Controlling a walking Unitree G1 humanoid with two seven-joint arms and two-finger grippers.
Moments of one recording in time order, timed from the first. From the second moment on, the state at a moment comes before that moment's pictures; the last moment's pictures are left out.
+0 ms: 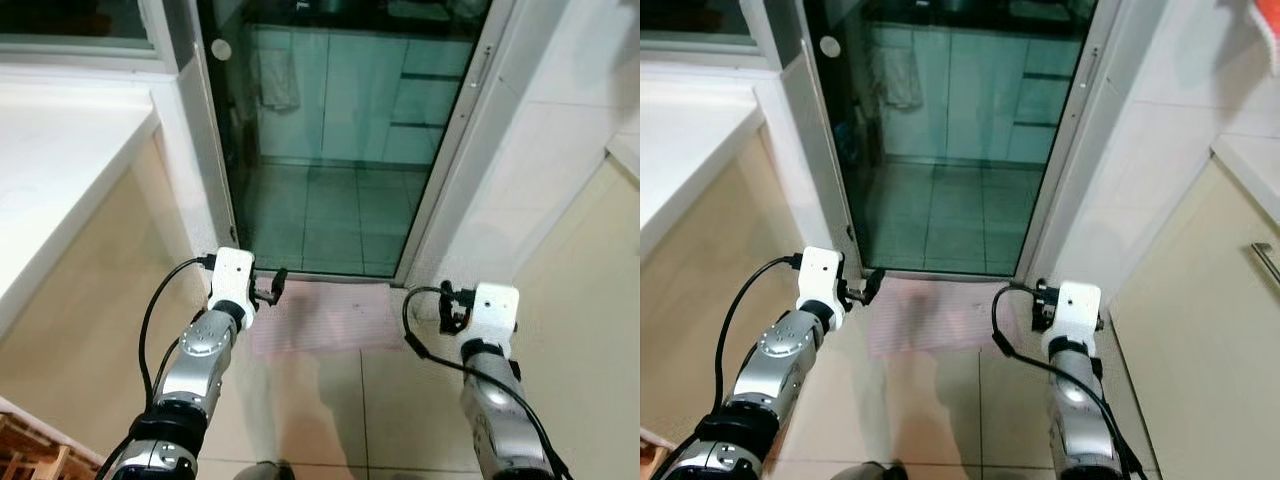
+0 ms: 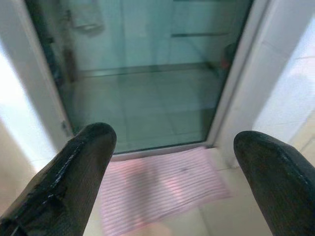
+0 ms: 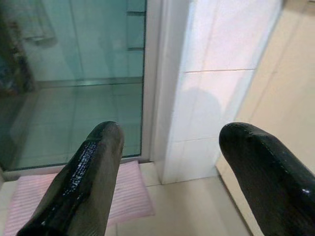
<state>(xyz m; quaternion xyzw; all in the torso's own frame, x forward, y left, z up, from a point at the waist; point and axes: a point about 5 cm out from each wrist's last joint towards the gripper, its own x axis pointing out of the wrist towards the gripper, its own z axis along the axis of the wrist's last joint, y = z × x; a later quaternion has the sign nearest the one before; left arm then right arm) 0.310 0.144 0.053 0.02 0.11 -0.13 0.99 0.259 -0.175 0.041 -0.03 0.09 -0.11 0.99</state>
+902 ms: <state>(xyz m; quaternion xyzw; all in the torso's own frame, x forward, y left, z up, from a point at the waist) 0.309 0.104 0.072 0.03 0.05 -0.23 0.97 0.266 -0.192 0.049 -0.05 0.07 -0.14 0.99</state>
